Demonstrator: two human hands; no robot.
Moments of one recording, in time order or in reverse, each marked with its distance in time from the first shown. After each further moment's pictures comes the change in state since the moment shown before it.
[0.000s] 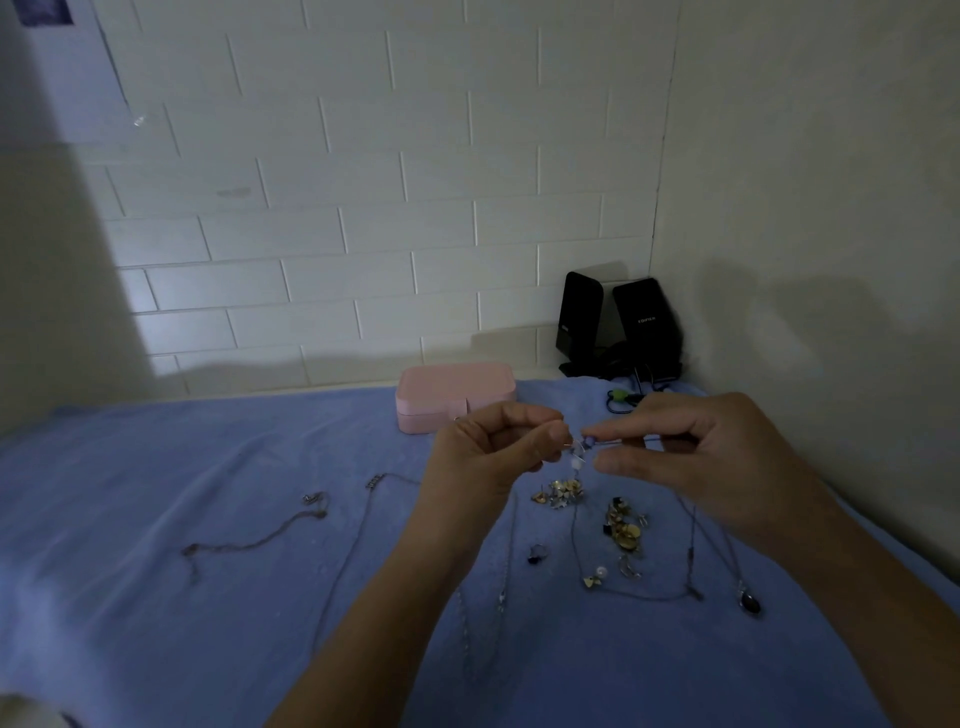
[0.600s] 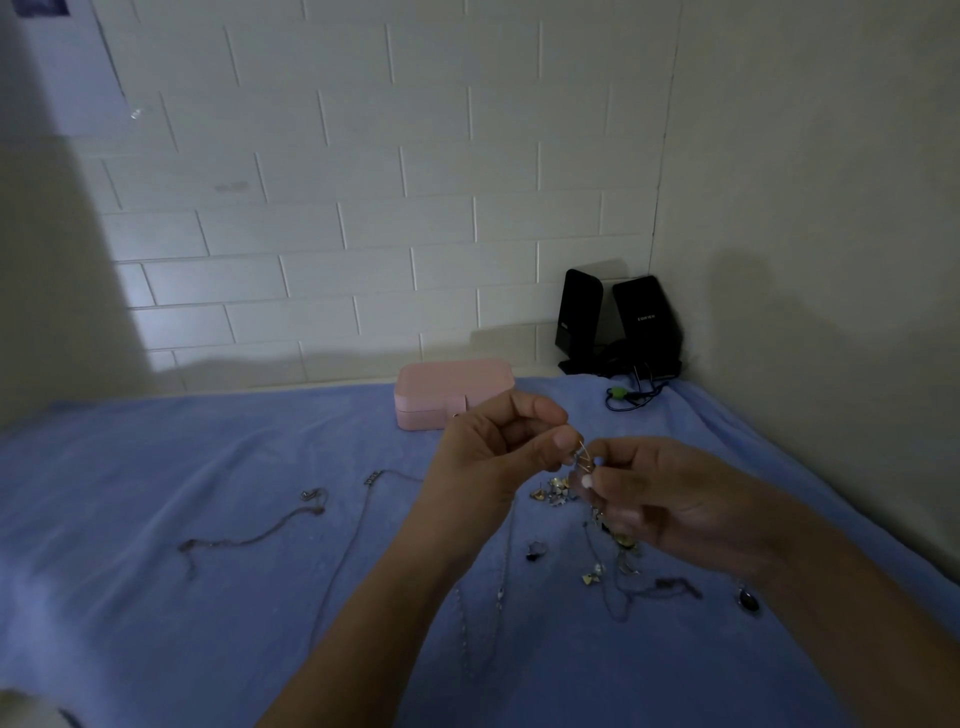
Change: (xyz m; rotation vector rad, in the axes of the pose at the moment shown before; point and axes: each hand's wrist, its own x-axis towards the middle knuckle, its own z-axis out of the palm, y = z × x) left_hand -0.002 0.000 0.001 -0.092 -0.131 0.050; right_hand -0.001 0.021 0.014 0.650 -0.437 0.476
